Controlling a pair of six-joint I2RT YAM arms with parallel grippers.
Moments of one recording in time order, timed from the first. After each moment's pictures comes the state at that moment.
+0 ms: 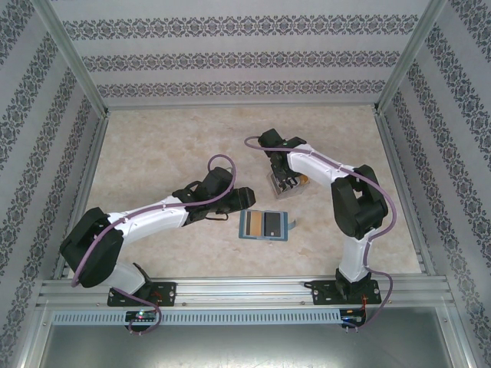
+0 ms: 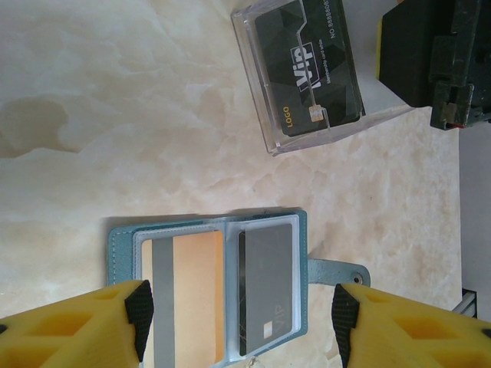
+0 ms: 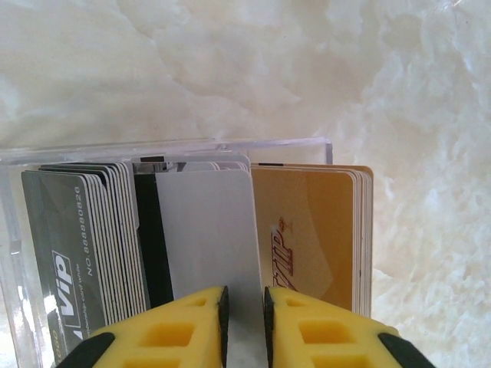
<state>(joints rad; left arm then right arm) -0.74 1.48 0.87 -0.15 0.14 -0.94 0.51 1.91 1.43 -0.88 0.47 0.20</state>
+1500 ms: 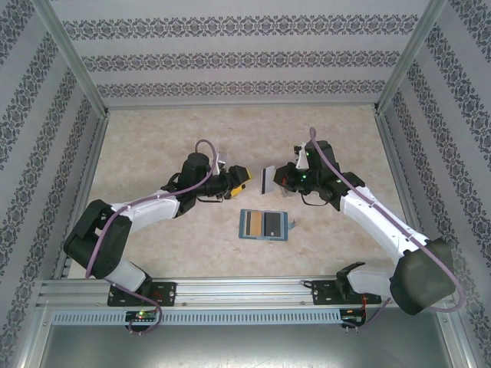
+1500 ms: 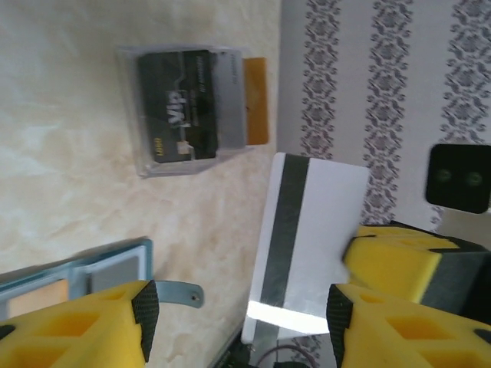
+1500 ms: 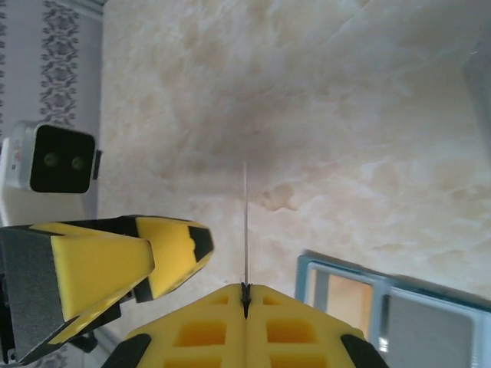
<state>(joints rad) -0.52 1.55 0.79 0.36 0.60 -1.20 0.40 1.24 0.90 -0.37 -0.45 0.81</state>
